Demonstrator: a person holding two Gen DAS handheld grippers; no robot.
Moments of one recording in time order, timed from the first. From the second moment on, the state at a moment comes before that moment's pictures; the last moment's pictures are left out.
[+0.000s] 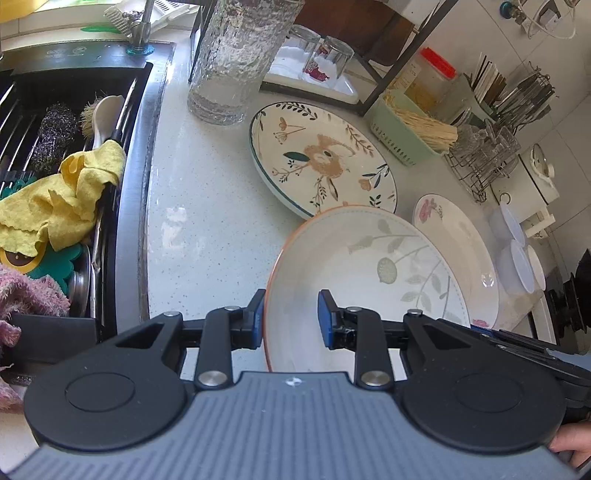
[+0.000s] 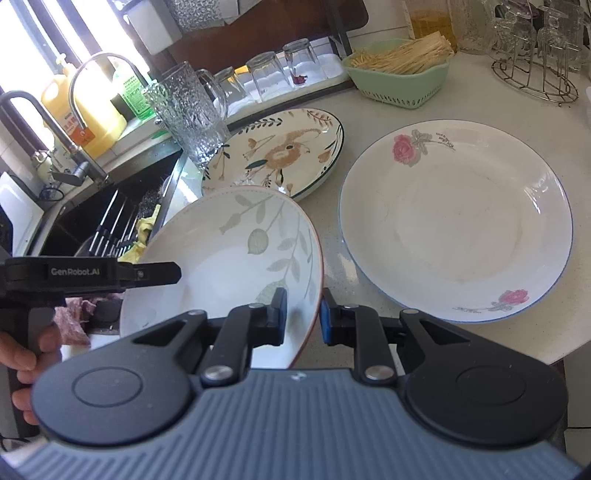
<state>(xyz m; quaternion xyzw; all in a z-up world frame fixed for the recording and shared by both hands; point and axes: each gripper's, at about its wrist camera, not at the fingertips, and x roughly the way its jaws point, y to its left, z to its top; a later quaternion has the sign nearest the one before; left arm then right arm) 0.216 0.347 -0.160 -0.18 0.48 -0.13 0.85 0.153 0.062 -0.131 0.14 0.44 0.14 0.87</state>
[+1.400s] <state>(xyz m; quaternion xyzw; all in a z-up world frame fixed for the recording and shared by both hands) 0.297 0.184 -0.123 -0.15 0.54 -0.17 0.81 0.217 -0.095 -0.119 0.22 0.45 0.08 0.86</state>
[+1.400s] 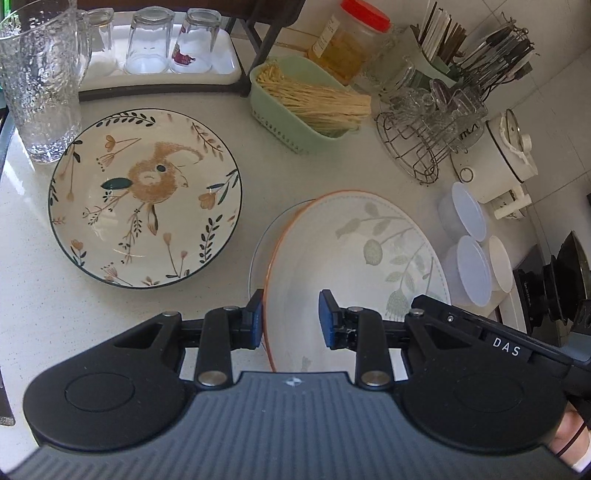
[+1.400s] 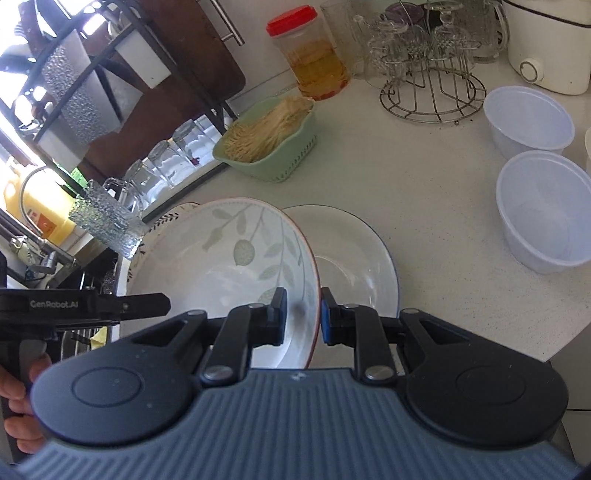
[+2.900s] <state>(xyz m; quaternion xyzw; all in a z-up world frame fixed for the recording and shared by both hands) 0.350 0.158 -0.134 -0.07 0.59 -0.15 0.79 0.249 -0.107 -0.161 0.25 0.48 0.07 0.84</state>
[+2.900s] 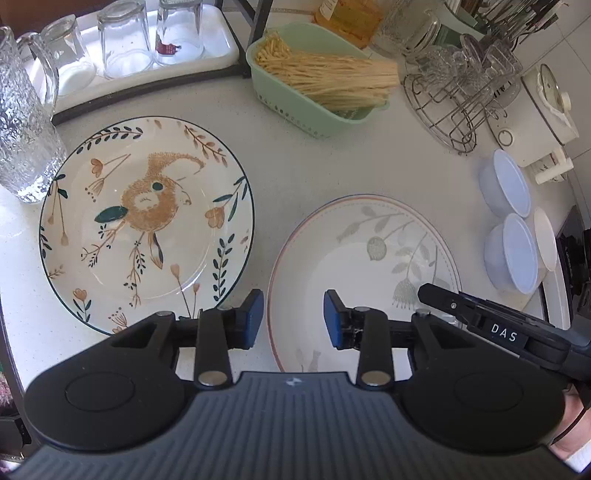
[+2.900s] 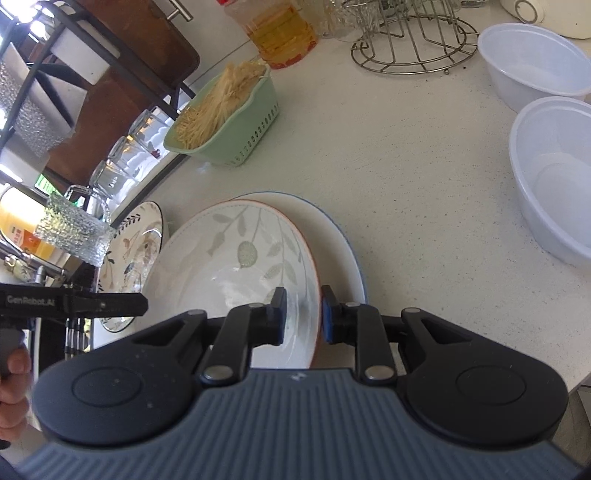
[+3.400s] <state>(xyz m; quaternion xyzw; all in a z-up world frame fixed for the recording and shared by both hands) 0.330 0.149 -0.090 -0.09 0.54 -0.15 0.82 0.234 -0.099 -0.127 0.16 0.43 0.05 0.89</state>
